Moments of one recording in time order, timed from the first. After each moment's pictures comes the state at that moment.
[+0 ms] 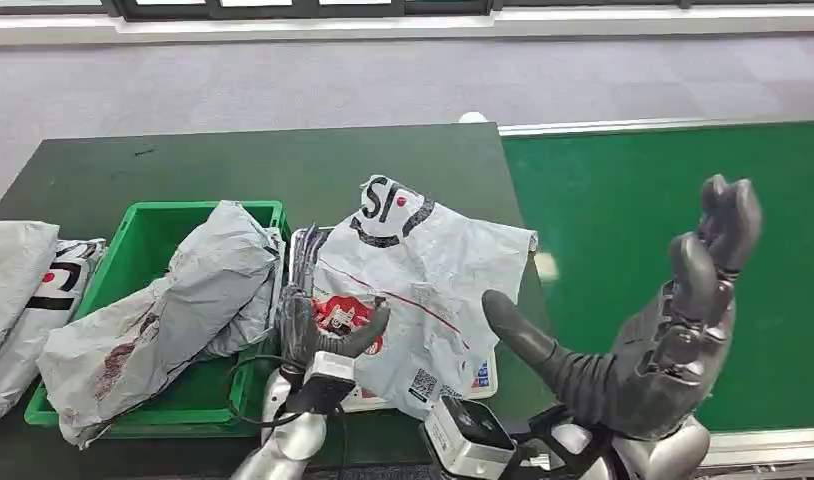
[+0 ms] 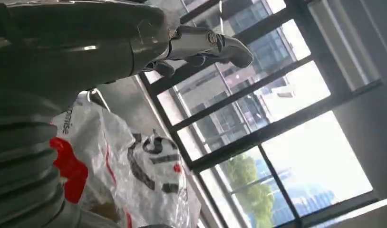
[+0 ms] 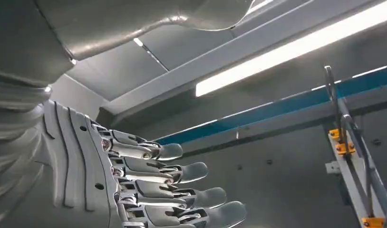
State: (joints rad) left arm -0.20 -0.26 -0.43 -1.11 -0.45 0.60 -0.70; right arm -0.03 0.29 0.26 -2.08 1.57 -0.70 -0.39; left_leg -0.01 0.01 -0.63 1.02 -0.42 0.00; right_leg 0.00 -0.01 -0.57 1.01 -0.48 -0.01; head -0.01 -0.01
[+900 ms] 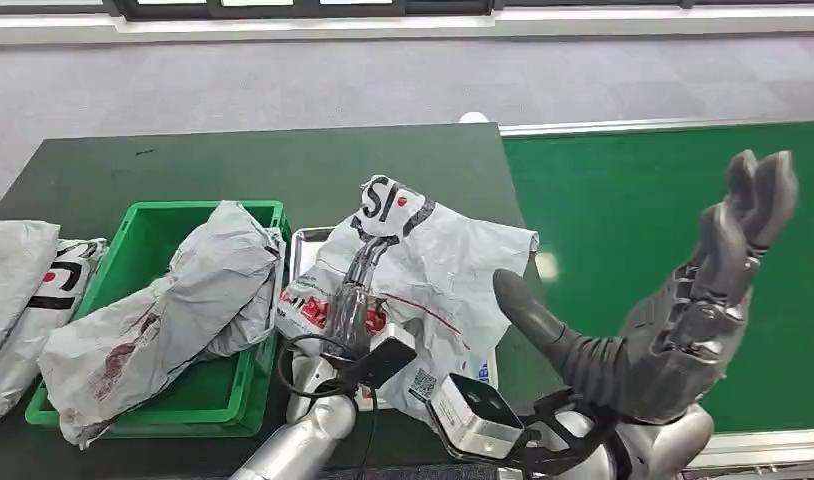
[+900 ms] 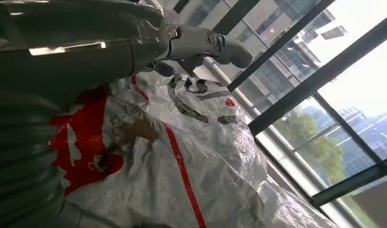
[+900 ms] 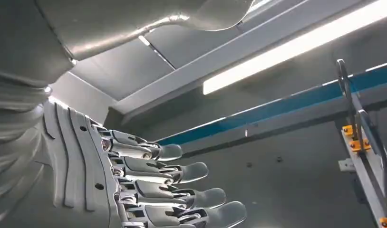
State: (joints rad) left arm -0.39 -0.33 -0.42 -0.68 -0.61 0.62 -0.56; right arm -0.07 0.29 0.25 -2.06 1.57 -0.70 -0.35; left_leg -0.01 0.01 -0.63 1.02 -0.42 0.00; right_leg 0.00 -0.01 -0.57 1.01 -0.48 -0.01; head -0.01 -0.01
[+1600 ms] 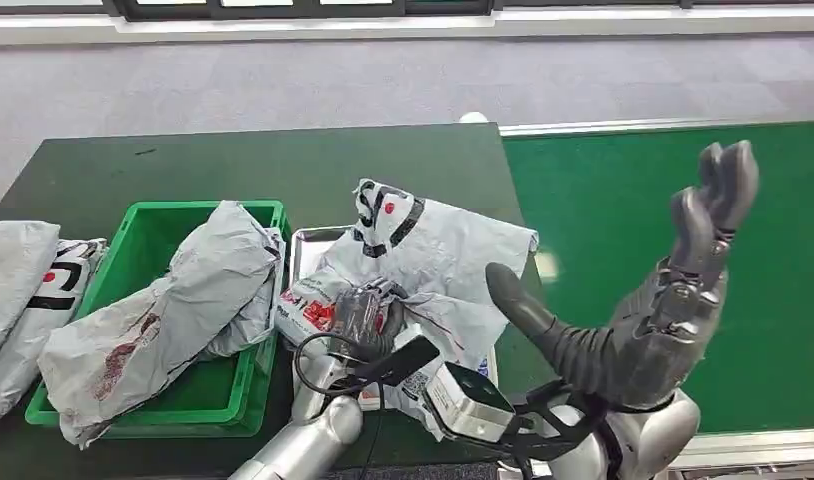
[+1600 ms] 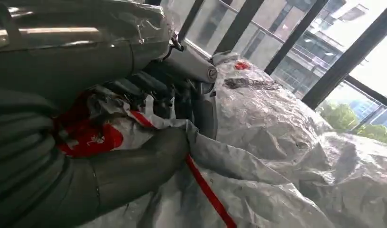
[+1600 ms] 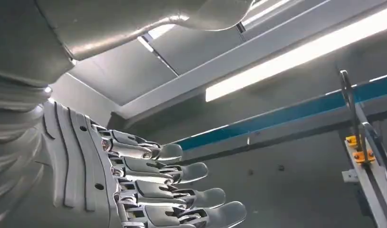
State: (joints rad) left arm -0.43 -0.35 -0.42 -0.56 -0.83 0.67 -0.38; right arm -0.08 0.29 0.25 -2.03 1.57 -0.70 -0.34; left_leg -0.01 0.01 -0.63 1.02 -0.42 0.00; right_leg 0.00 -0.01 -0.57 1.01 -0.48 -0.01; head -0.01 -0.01
